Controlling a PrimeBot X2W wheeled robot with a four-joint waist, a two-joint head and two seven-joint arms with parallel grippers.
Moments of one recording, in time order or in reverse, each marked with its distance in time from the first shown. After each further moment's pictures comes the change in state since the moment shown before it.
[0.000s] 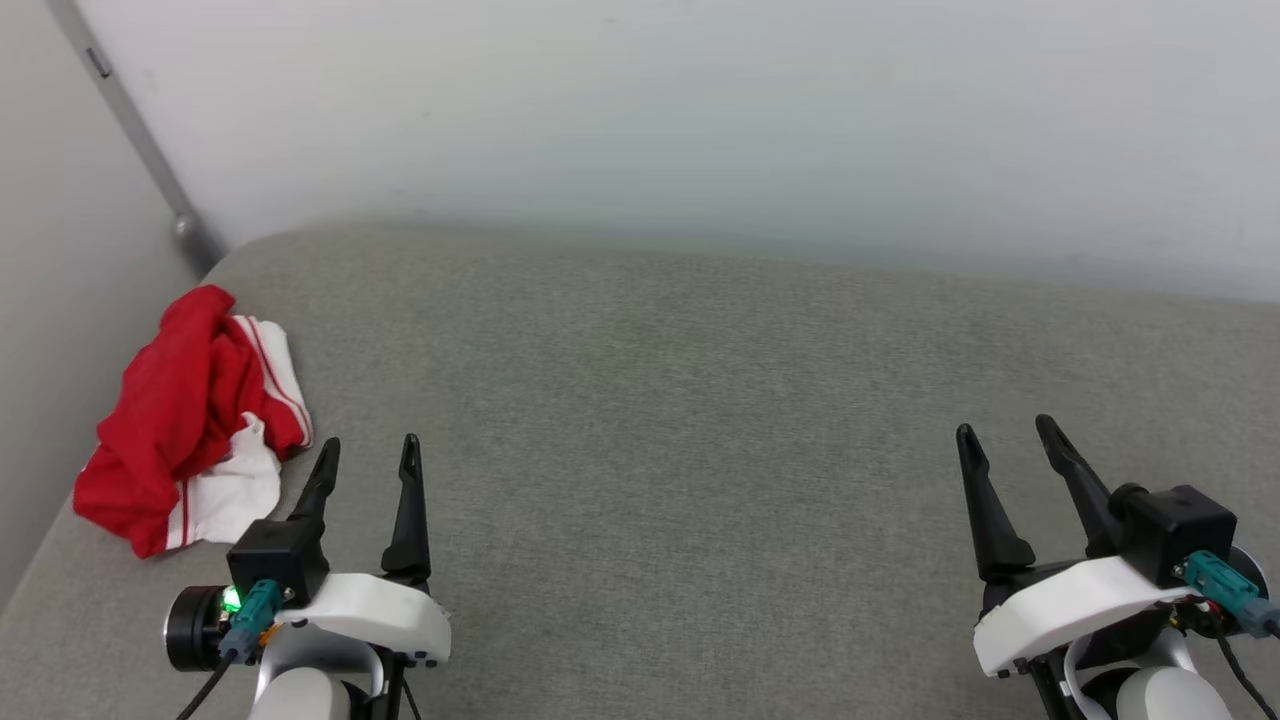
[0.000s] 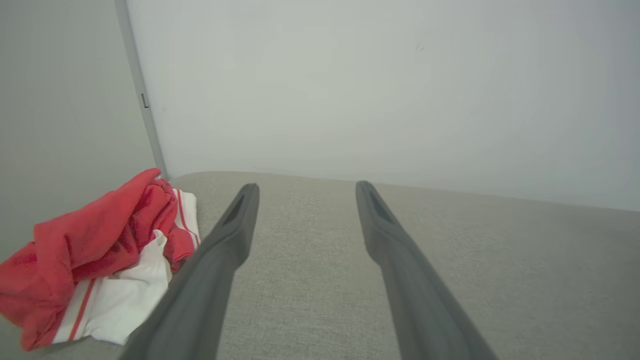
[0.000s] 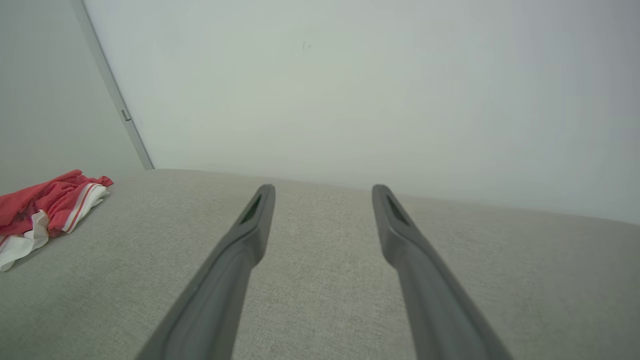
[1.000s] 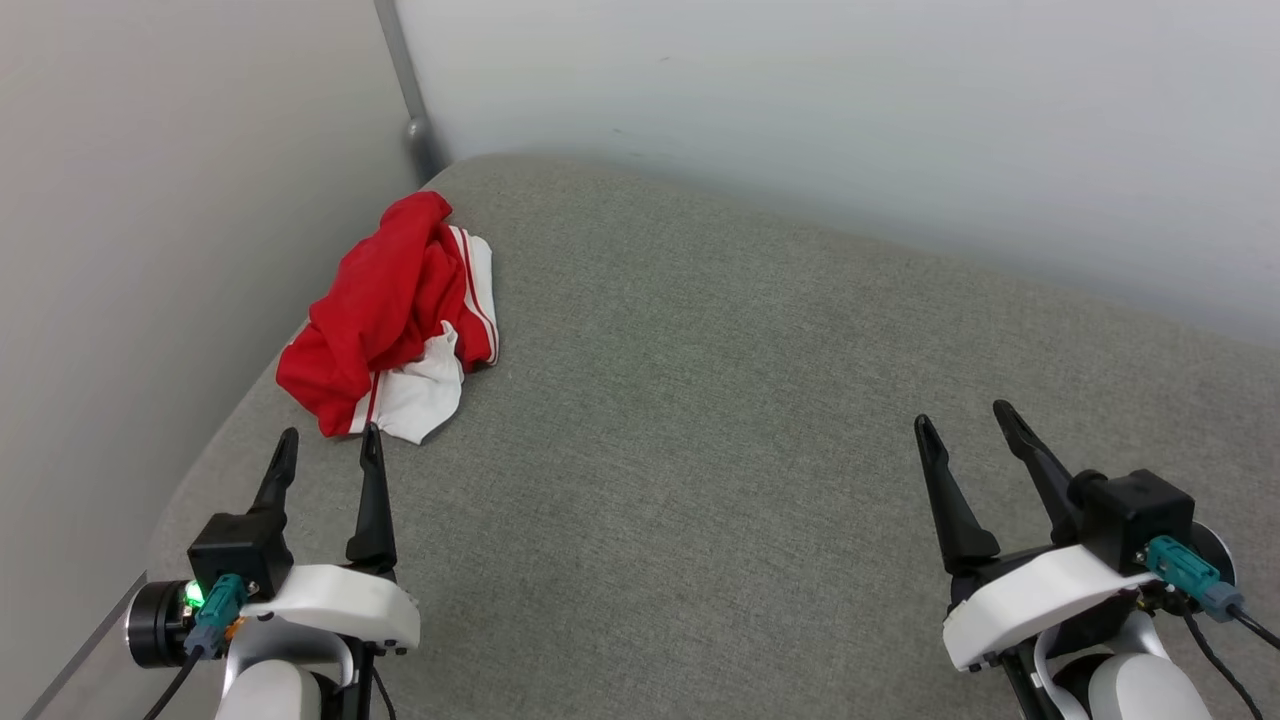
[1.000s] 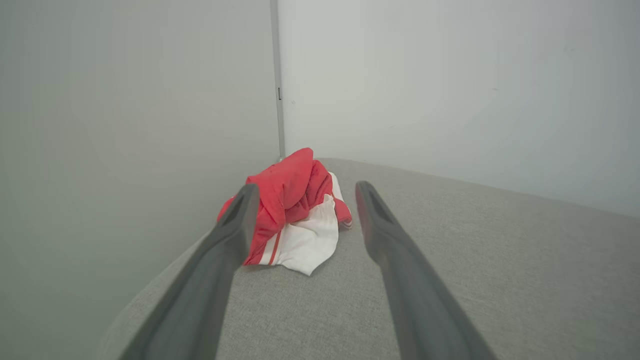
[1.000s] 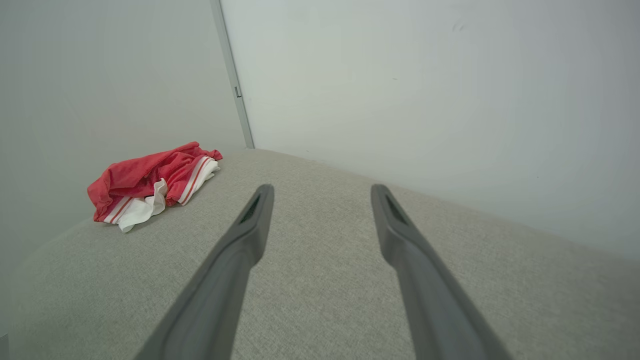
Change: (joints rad) left arm -0.005 0.009 0.070 -0.015 0.028 -0.007 0.000; right arm -0.020 0.000 0.065 -0.015 -0.004 0.001 0.016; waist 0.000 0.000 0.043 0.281
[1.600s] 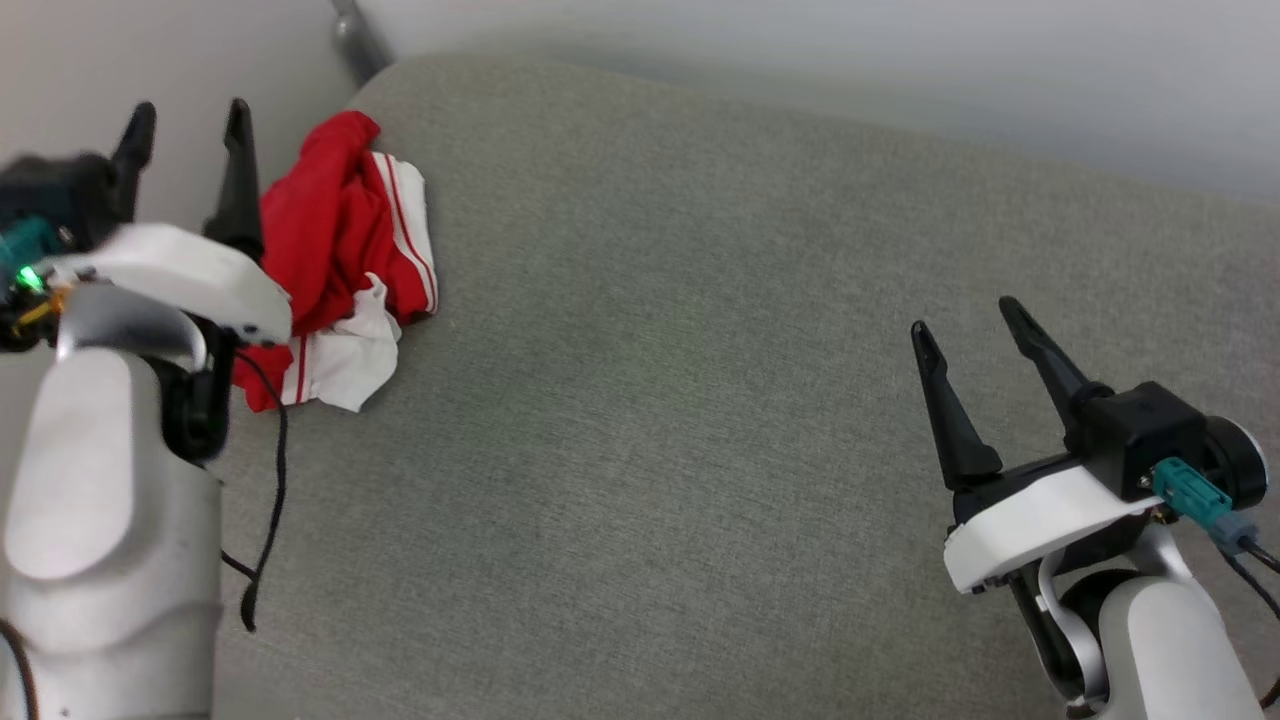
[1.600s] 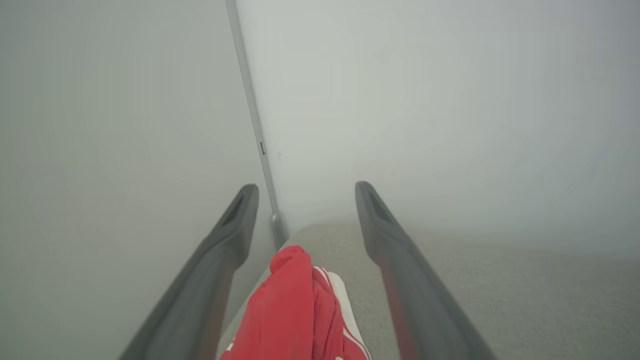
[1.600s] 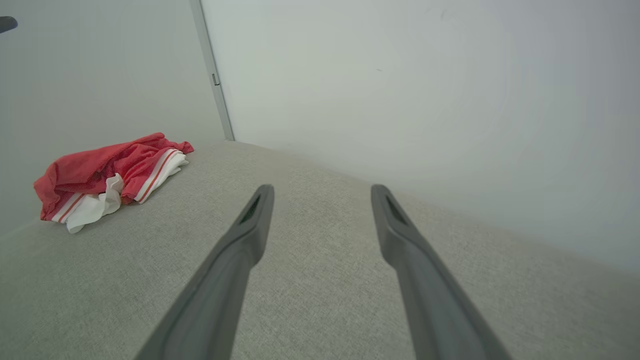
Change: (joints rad) left arm -0.498 0.157 0.017 0.136 -0.075 -0.057 0.183; right arm -0.112 -0.005 0.013 -0.087 -0.098 0.000 0.069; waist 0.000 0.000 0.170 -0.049
